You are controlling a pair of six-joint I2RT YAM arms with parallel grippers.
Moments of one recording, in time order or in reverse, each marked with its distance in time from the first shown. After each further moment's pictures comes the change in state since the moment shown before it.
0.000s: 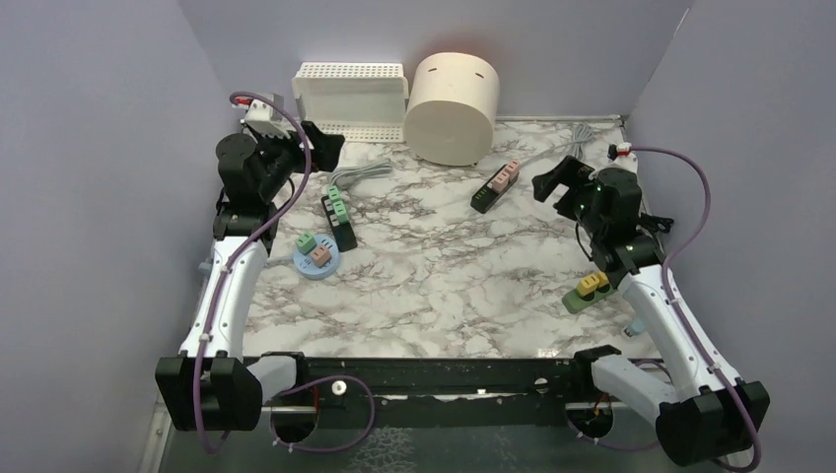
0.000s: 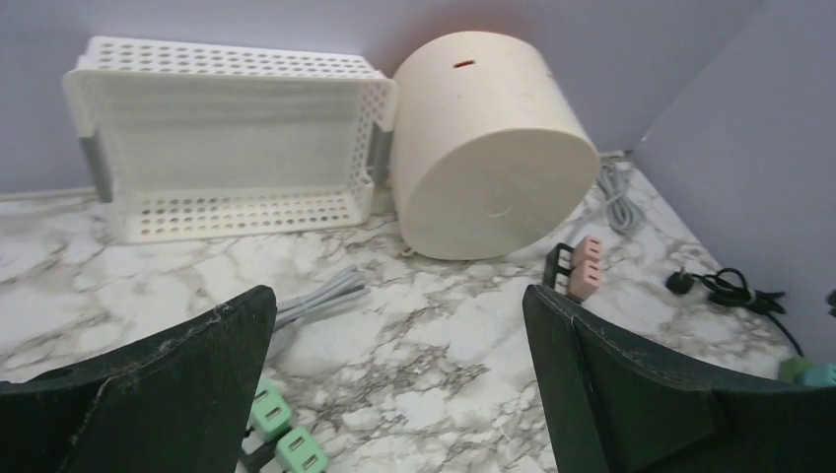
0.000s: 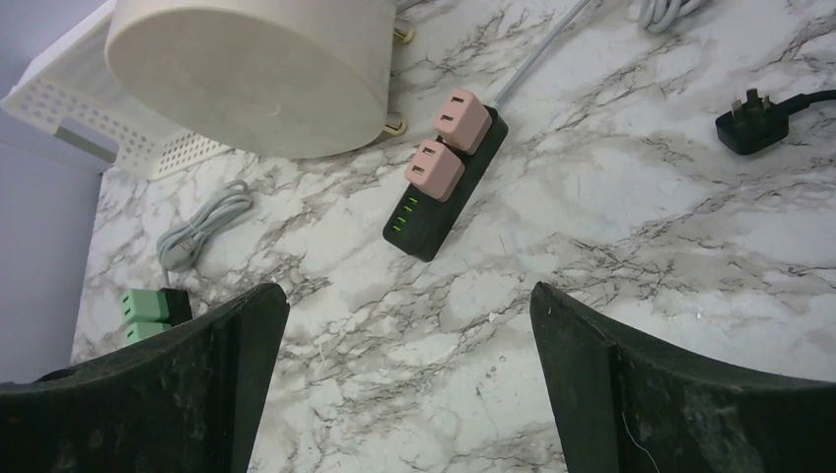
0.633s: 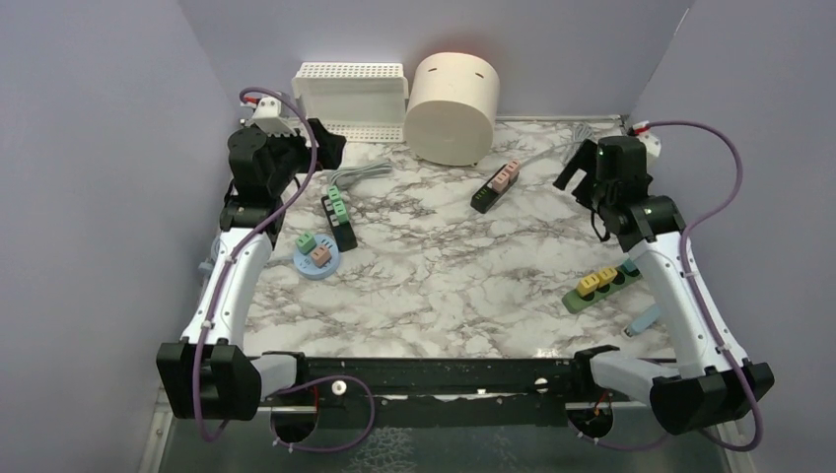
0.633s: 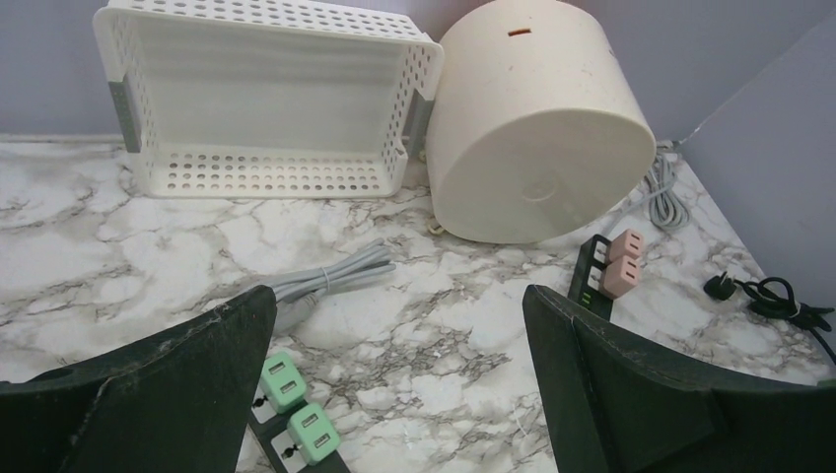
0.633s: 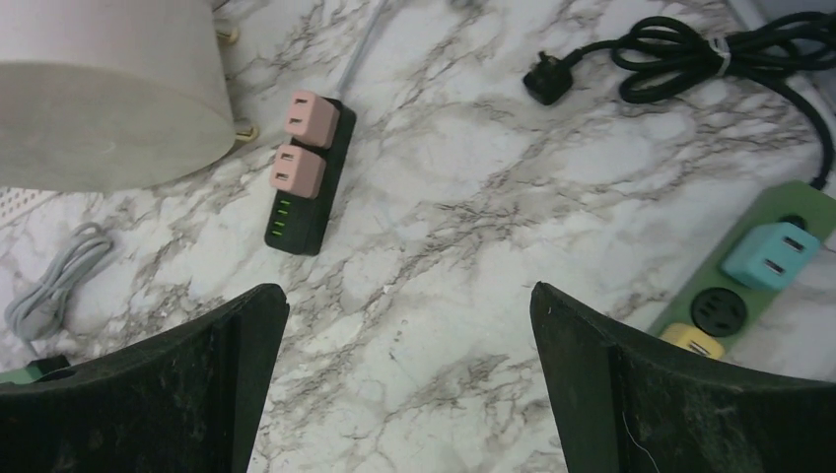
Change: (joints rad) left arm -0.025 0.035 0.017 -0.103 -0.142 0.025; right arm -0.002 0.155 0.314 -0.420 0.240 0.039
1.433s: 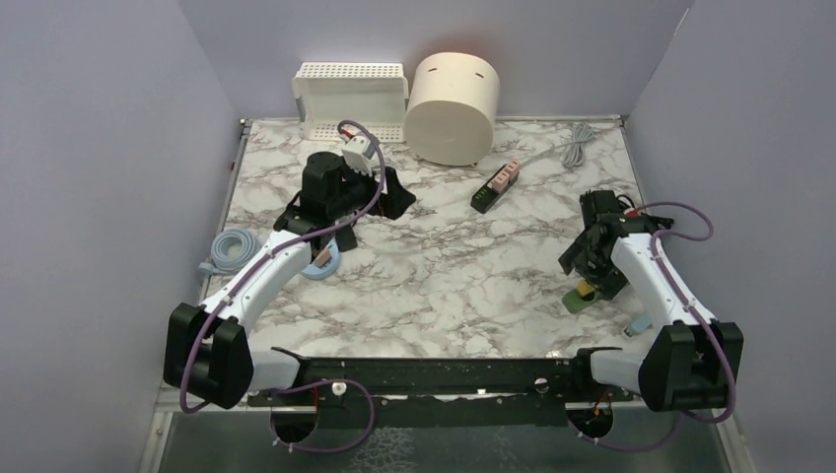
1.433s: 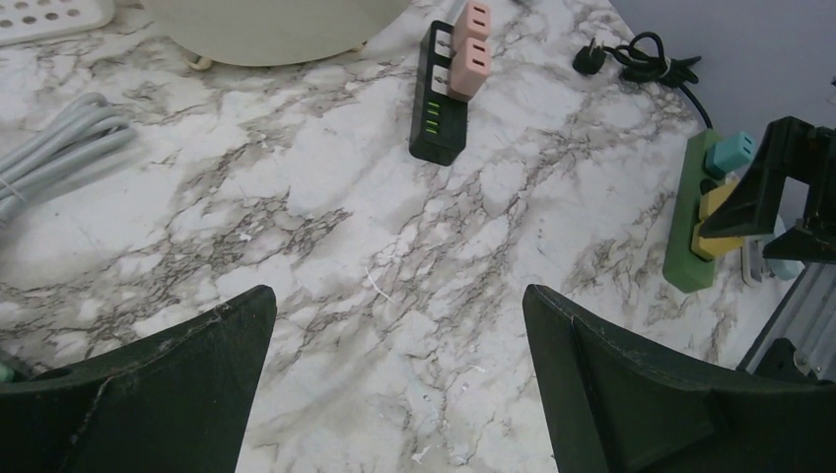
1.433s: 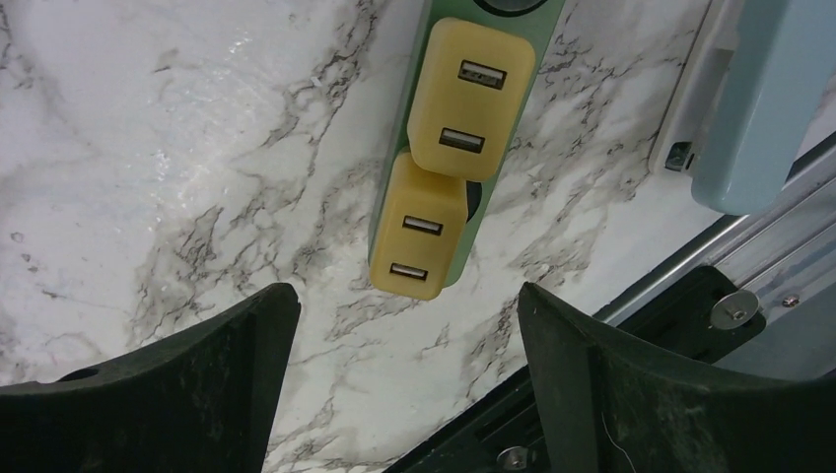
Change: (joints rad) left arm -0.317 0.073 -0.148 0.013 0.106 0.020; right arm -0.169 0.089 -0.287 -0.406 -0.044 0.246
